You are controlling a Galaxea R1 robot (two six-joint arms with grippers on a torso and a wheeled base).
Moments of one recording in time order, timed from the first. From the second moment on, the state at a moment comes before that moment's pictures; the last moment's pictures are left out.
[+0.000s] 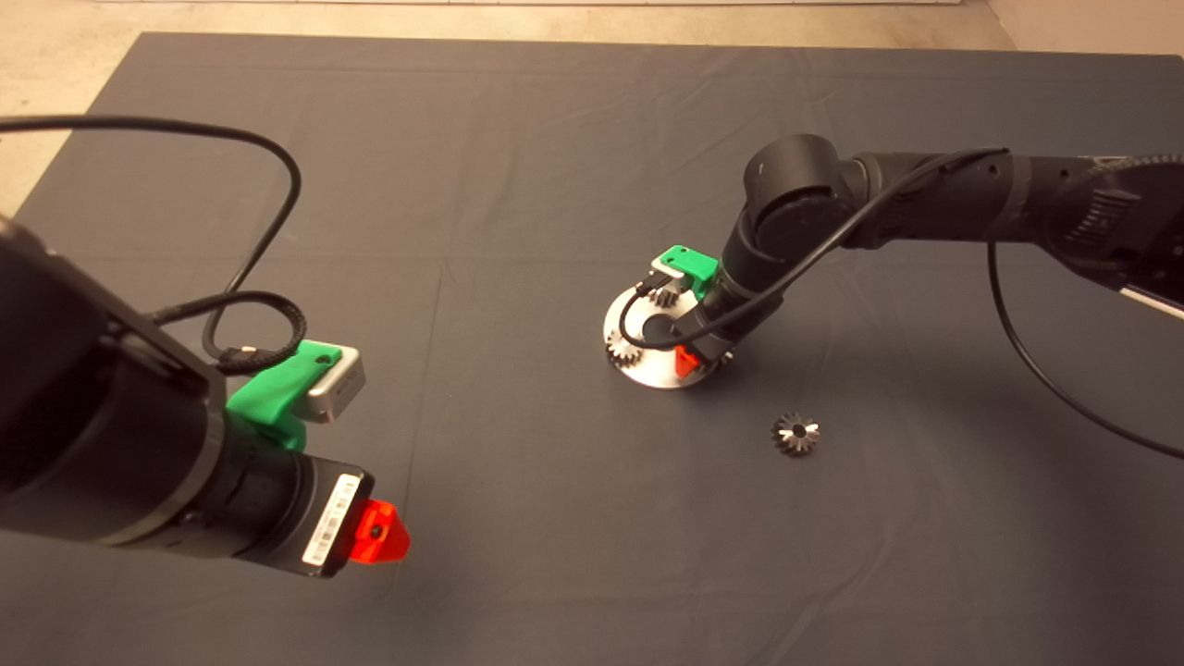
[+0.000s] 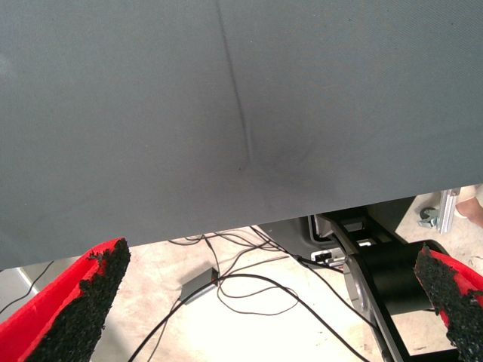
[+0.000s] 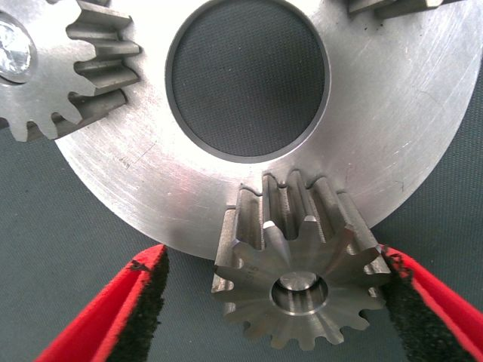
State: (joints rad) left arm -0.66 2.27 -0.37 0.03 1.53 -1.70; right arm 0.32 2.72 -1.25 -0.32 -1.50 0.83
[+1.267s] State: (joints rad) left arm -0.66 2.28 -0.37 0.03 1.53 -1.70; right arm 0.32 2.68 -1.25 -0.32 -1.49 0.83
